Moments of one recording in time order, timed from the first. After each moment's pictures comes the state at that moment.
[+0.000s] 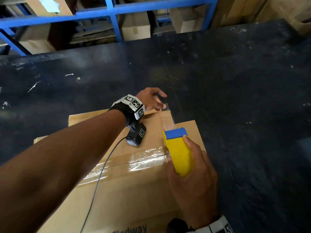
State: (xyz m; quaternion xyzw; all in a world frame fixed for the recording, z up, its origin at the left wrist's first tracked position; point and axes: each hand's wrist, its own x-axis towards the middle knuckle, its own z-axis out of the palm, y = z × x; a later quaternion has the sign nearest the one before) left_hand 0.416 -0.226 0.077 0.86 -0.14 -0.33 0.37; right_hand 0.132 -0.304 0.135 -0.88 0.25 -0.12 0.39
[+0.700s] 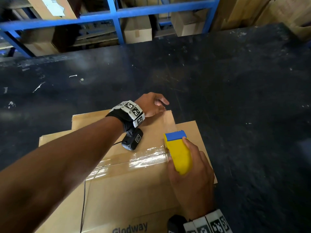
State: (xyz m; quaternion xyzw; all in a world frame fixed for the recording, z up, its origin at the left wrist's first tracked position) left_hand 0.387 -0.218 0.101 0.89 -0.21 -0.28 0.29; right_hand 0.127 -0.305 0.124 -0.88 0.26 -0.11 0.39
